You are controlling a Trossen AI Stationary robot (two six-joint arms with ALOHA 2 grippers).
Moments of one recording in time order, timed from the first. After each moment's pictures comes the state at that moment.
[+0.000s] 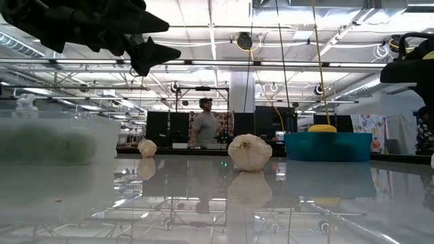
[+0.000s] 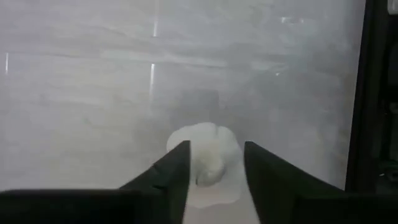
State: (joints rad) left arm -0.11 1.17 0.42 0.58 0.07 -0.17; right arm 0.65 1.34 0.76 -1.14 0.21 2.20
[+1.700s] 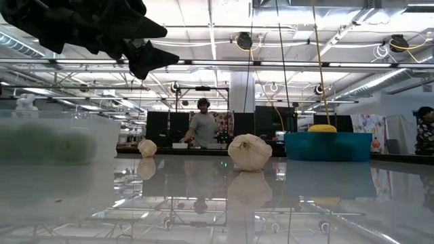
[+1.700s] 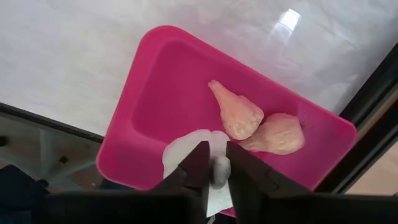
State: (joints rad) left arm -0.11 1.17 0.42 0.54 0.07 -0.18; right arm 0.83 1.80 1.52 -1.29 -0.16 2.00
